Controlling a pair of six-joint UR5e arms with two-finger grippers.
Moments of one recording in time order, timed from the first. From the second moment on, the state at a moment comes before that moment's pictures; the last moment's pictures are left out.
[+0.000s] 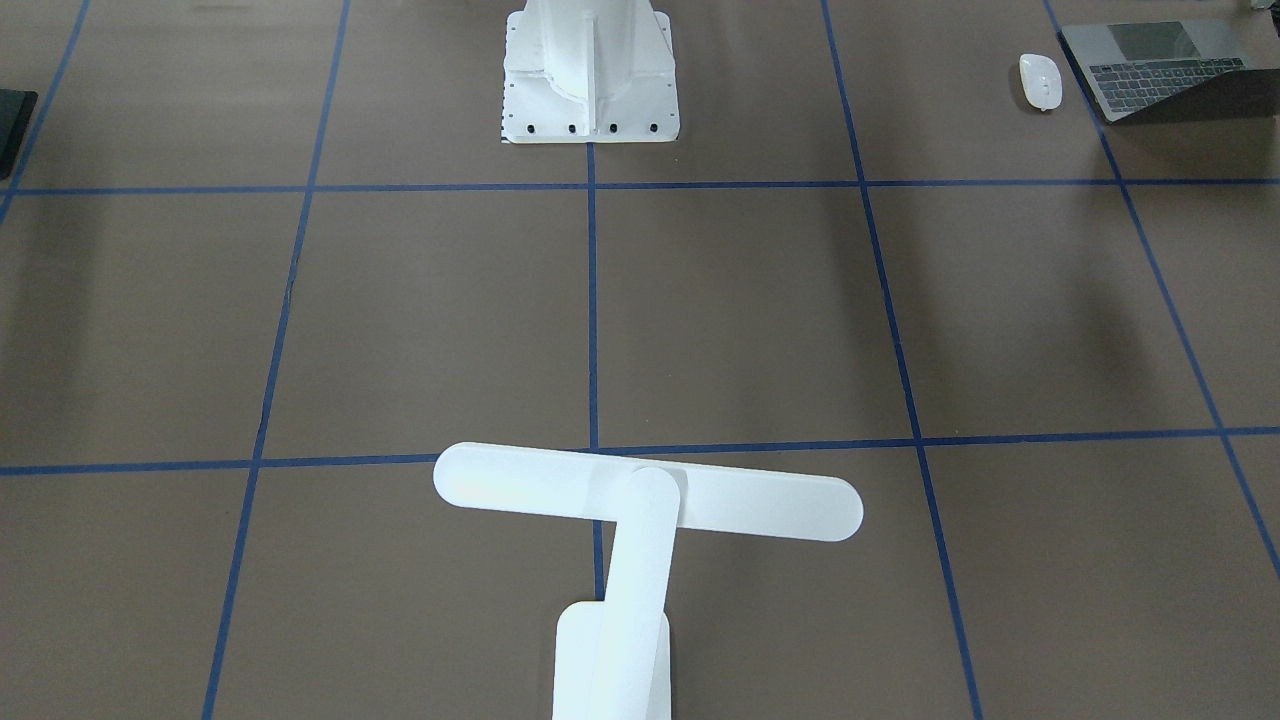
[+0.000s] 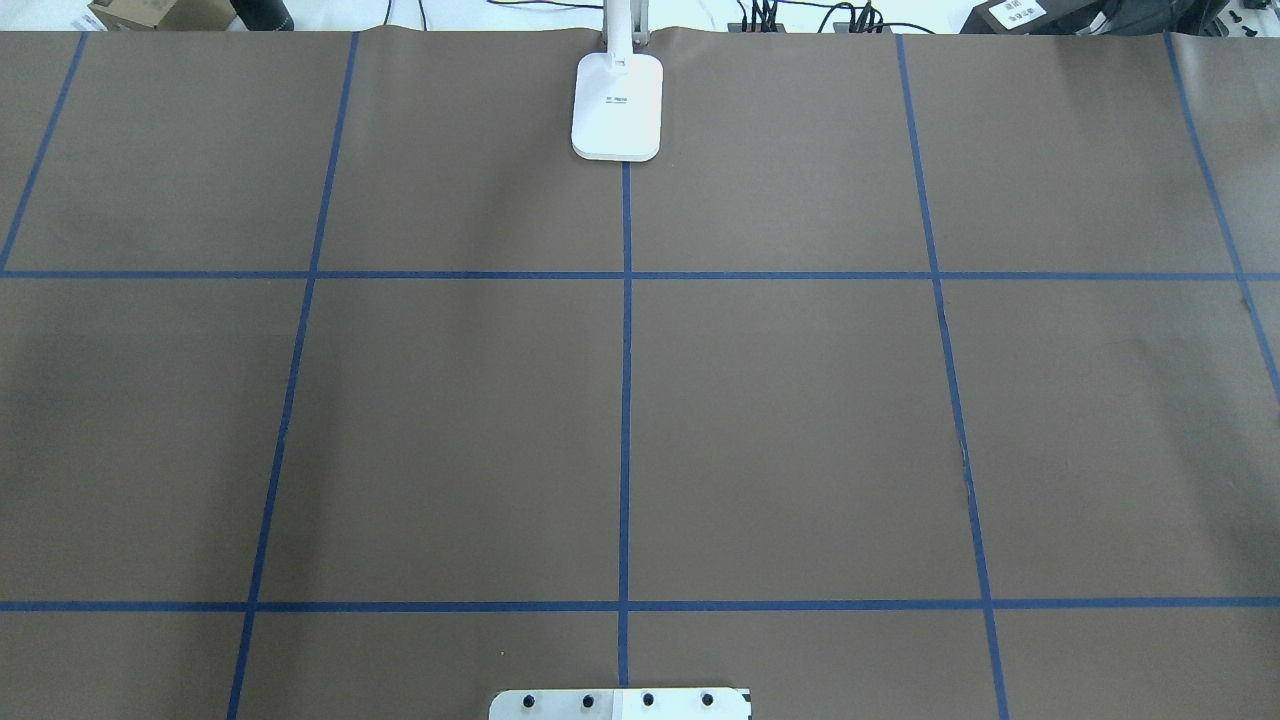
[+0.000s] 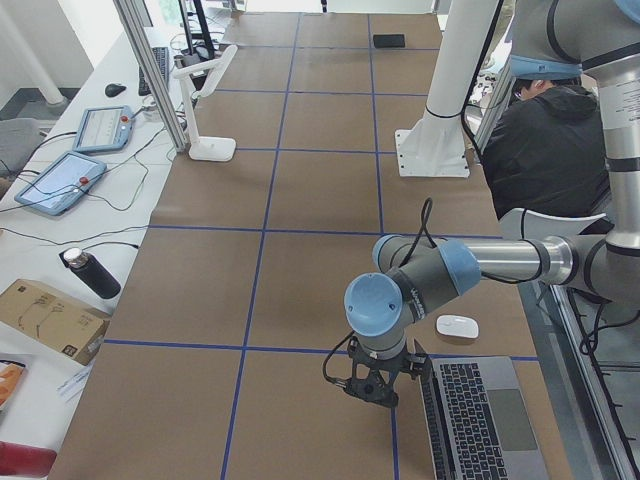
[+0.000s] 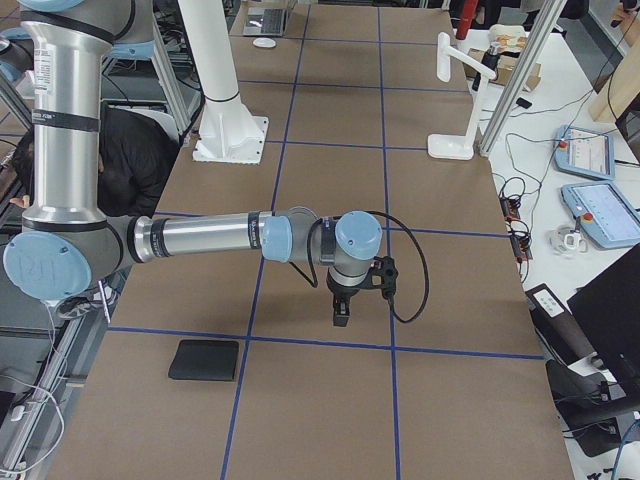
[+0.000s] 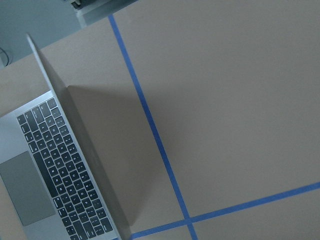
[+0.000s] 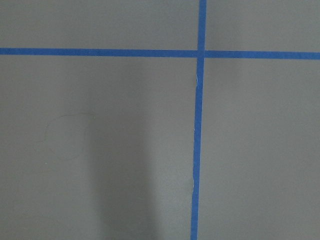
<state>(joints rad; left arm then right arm) -1.82 -1.25 -1.89 -1.04 -2.25 -0.77 1.52 -1.67 1.79 -1.73 2.41 -0.02</state>
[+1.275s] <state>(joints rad) -1.84 -1.16 -1.73 -1.25 -2.25 -0.93 1.52 -1.67 1.79 -1.73 2.43 -0.02</state>
